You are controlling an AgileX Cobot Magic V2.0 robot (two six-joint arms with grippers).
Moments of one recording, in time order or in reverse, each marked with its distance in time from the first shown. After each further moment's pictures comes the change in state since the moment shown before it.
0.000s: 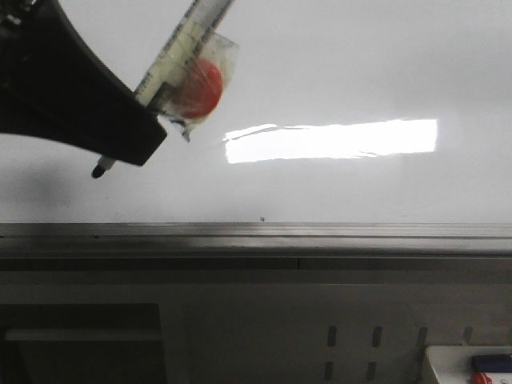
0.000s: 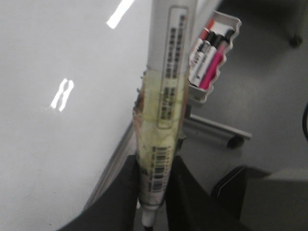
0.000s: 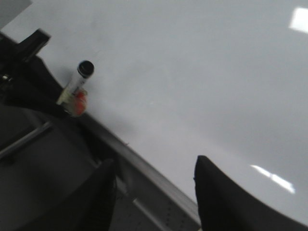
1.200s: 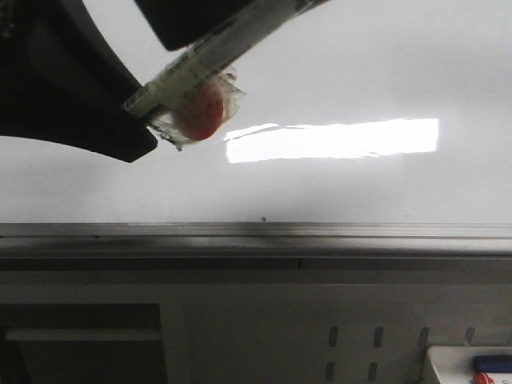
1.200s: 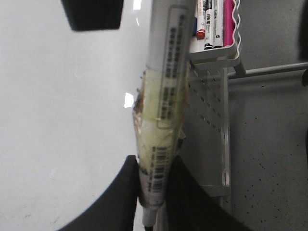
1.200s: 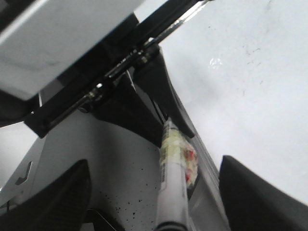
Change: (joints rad) left arm -0.139 -0.021 0.000 0.401 -0.104 0.045; right arm 0.485 0.432 0.031 0.114 -0.413 -0.196
